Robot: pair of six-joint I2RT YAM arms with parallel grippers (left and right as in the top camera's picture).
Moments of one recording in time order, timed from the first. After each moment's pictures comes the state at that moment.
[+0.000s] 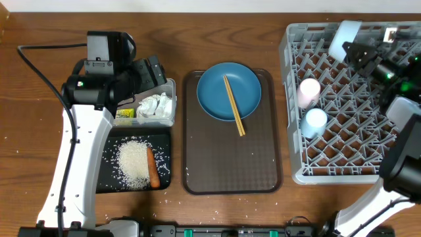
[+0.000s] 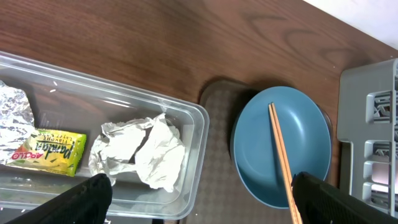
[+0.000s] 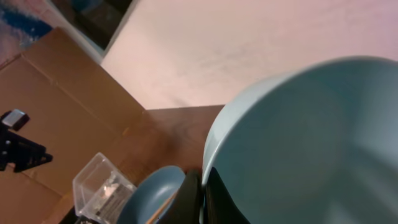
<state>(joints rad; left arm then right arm) -0.05 1.45 1.41 -0.89 0.16 -0.41 -0.45 2.02 1.18 0.75 -1.30 0.60</state>
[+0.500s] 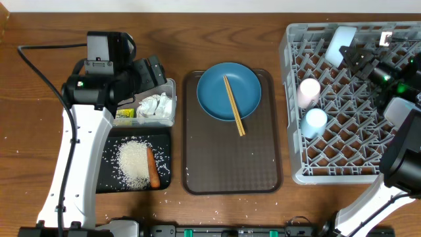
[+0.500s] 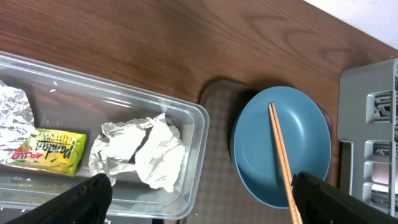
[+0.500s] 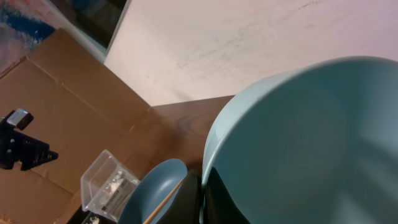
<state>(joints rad) -0.05 1.45 1.41 -0.89 0.16 -0.41 -0.45 2.05 1.18 0.76 -1.32 0.62</state>
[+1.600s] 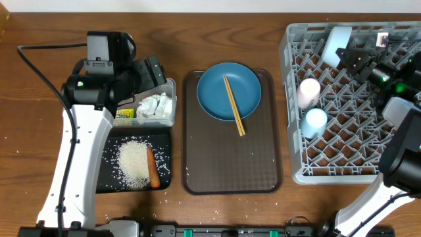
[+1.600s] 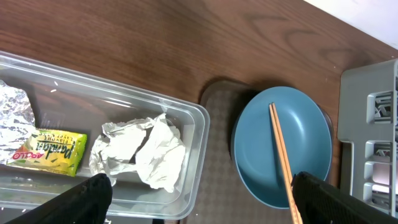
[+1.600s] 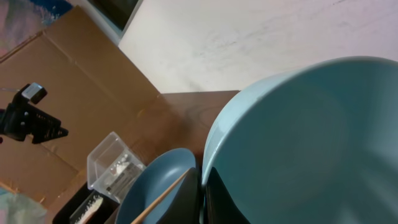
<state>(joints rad) -0.05 1.45 1.41 -0.89 0.16 -0.41 -0.44 2.06 1.18 0.78 -1.39 0.56</state>
